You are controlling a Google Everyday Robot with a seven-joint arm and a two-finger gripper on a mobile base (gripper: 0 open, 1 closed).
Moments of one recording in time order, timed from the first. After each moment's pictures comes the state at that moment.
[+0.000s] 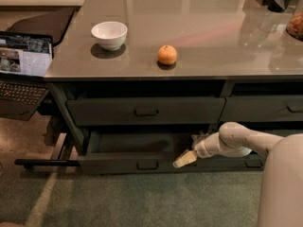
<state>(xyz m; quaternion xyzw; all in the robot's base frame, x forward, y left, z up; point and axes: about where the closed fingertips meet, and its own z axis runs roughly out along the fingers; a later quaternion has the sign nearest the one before) 0.619 -0.157 0.431 -0.41 0.84 0.23 0.28</state>
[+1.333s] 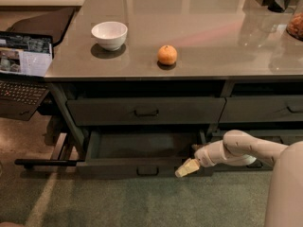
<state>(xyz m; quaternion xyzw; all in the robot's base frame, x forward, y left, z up) 0.584 -0.158 0.416 -0.40 0.83 0.27 0.27</state>
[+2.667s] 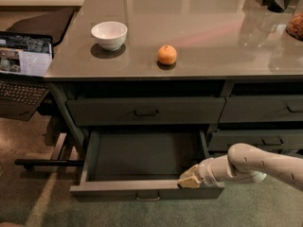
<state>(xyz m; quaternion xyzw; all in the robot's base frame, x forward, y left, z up) 0.487 -0.142 0.445 -0.42 0.83 0.29 0.24</state>
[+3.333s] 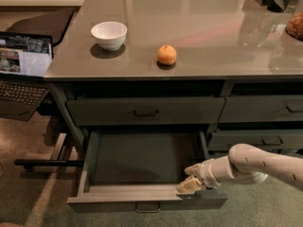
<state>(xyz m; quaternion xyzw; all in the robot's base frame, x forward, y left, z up) 0.478 -0.141 0.448 -0.42 0.83 0.30 0.23</state>
